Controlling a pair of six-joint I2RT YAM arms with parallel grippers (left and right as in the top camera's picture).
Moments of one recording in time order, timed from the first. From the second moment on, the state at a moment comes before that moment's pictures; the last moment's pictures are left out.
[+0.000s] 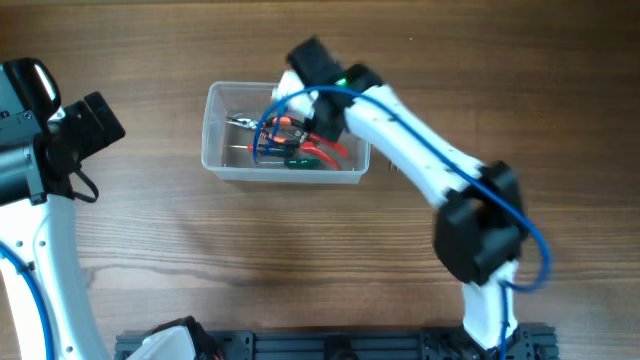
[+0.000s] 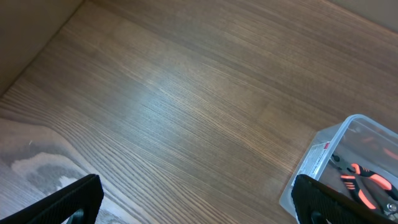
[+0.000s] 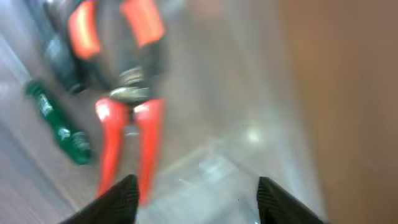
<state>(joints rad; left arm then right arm) 0.31 1.32 1.49 -1.07 -0.17 -0.19 0.61 2.08 1.84 -0.91 0.18 -0.53</state>
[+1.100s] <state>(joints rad) 0.31 1.32 1.49 -1.07 -0.17 -0.19 0.19 2.13 1.64 -1.01 -0.06 0.31</state>
